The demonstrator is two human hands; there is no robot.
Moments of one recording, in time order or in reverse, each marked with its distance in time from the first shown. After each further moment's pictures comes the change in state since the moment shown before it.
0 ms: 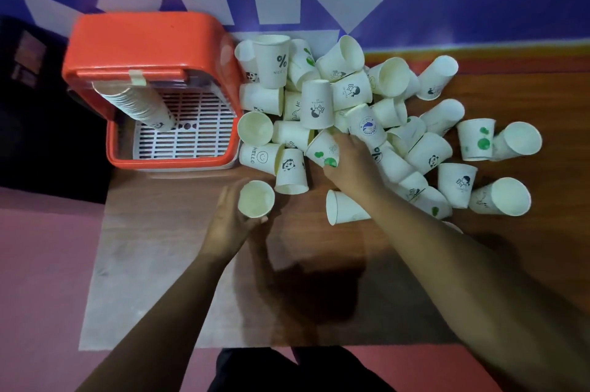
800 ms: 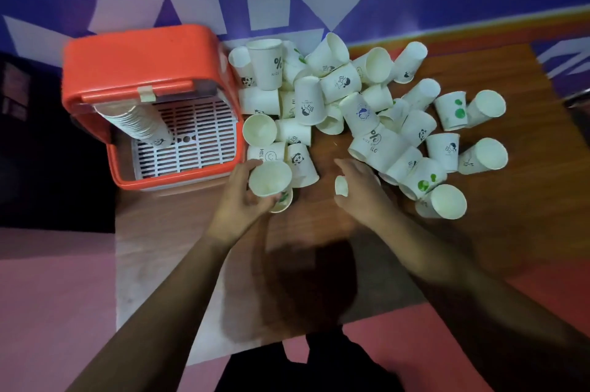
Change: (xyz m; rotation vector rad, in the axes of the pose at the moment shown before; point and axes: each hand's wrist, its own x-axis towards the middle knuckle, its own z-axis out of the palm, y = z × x) left_hand 0.027 0.009 -0.052 -0.158 -0.212 0.227; right_hand -0.090 -0.041 0.001 0.011 -0.143 0.193
